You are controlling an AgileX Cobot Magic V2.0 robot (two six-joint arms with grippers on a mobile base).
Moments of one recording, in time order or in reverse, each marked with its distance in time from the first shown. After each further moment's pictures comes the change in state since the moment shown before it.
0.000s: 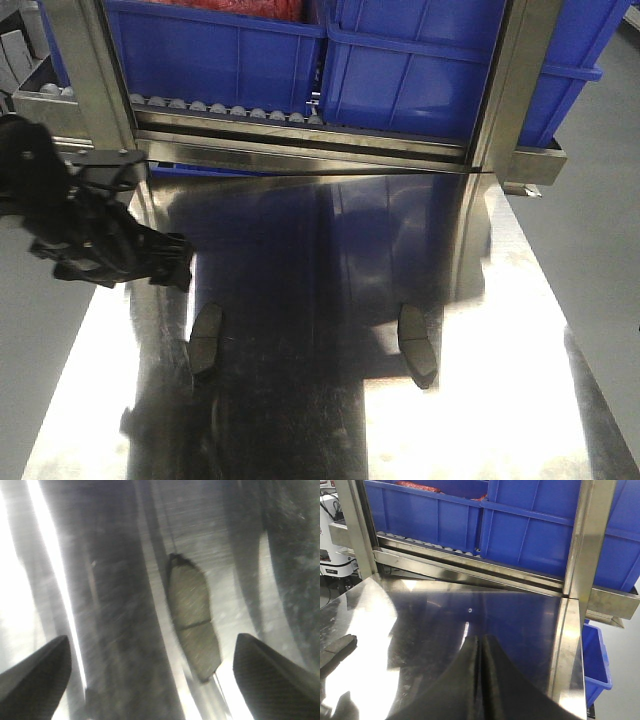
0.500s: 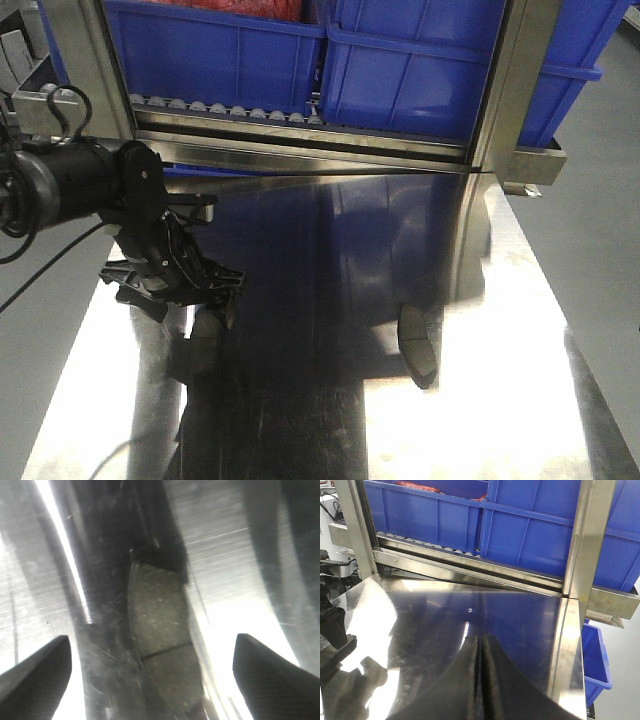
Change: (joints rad) left arm -0.096 0.276 -0.171 0.029 0.131 -0.089; right arm 0.000 0.000 0.000 0.000 0.001 0.000
